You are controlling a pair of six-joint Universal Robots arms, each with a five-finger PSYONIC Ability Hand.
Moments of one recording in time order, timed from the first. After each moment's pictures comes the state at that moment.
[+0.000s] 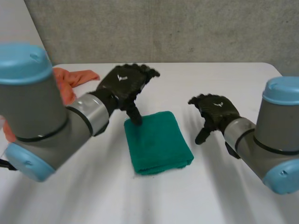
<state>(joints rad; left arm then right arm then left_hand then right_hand) 4.15 -1.89 -1.34 3.11 -1.33 3.30 1.99 -1.16 1.53 -0.03 1.46 3.05 0.19 0.20 0.21 0.20 0.05 0.18 0.22 0.21 0.23 0.05</state>
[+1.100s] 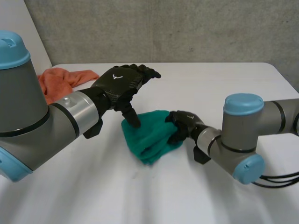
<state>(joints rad) 4.19 -1.85 -1.35 3.02 -1.24 3.24 2.06 -0.81 1.26 -0.08 1.29 3.37 0.19 0.20 0.21 0.20 0.04 0.87 1.12 1.15 1.19 0.90</state>
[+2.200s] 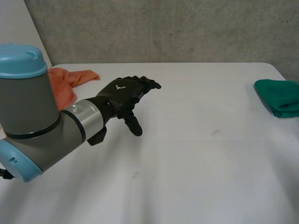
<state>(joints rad) 4.19 -1.91 -1.35 3.03 -1.25 3.21 1.30 -0.16 0.07 0.23 1.38 2.68 0.19 0.20 0.21 0.20 0.05 0.20 0.22 0.21 0.23 0.06</state>
